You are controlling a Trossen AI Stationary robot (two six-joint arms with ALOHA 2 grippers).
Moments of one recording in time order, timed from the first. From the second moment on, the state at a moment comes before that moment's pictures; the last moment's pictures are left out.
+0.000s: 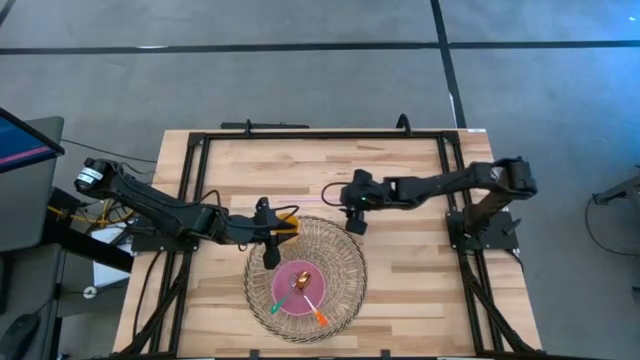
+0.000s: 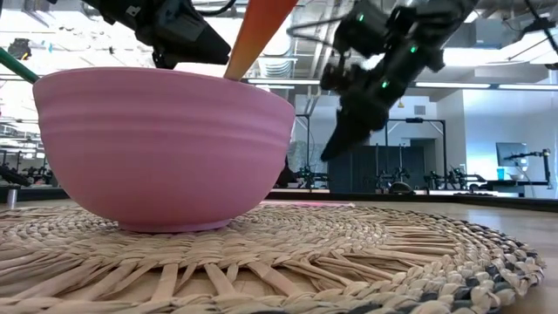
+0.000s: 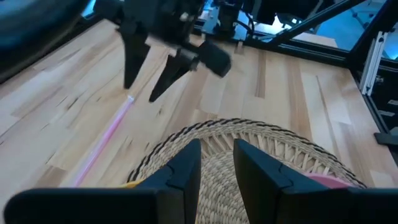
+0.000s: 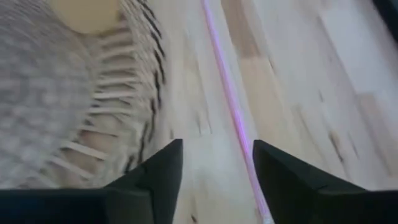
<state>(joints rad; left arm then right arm) -0.36 1.07 0.68 0.08 -0.47 -0.31 -0.08 1.60 0.87 -0.12 0.17 -0.03</state>
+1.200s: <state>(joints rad) -0.36 1.07 0.67 0.08 -0.47 -0.31 -0.20 1.88 0.94 -0.05 0.06 -0.06</state>
